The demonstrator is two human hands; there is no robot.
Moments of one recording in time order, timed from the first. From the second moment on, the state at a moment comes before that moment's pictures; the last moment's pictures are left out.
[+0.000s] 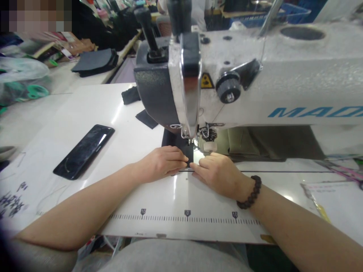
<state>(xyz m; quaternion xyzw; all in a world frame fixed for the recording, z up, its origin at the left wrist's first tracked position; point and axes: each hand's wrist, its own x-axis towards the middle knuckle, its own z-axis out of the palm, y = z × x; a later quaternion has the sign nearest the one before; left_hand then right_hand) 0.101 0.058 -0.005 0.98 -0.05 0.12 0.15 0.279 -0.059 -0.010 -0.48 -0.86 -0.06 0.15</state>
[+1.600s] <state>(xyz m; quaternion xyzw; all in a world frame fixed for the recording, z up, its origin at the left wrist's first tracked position) 0.113 0.077 -0.007 0.99 0.07 0.11 0.11 0.271 -0.050 -0.014 -0.62 -0.78 -0.07 0.06</state>
